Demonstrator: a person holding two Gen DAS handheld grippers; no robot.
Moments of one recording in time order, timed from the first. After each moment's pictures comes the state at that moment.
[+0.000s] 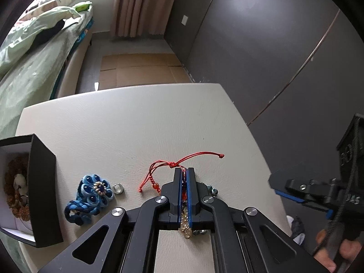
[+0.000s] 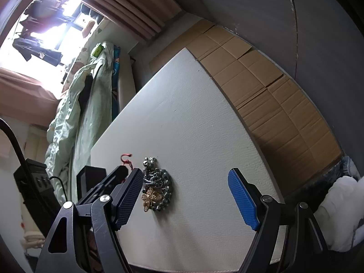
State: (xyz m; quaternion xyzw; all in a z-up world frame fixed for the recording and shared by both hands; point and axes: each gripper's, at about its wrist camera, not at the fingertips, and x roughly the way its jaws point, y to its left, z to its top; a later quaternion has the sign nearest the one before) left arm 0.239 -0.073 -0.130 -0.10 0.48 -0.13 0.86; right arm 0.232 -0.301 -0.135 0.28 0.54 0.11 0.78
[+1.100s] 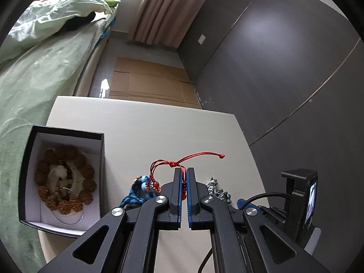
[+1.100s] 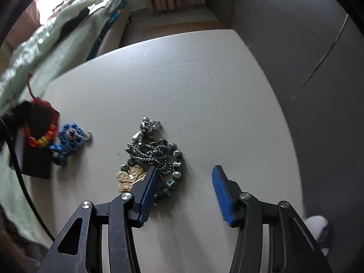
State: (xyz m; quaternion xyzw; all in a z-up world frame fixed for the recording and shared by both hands) left arm 0.225 0.014 -0.103 -0.19 0.45 -0.12 0.86; right arm 0.232 -0.186 -0.154 -0.02 0.57 0.05 0.82
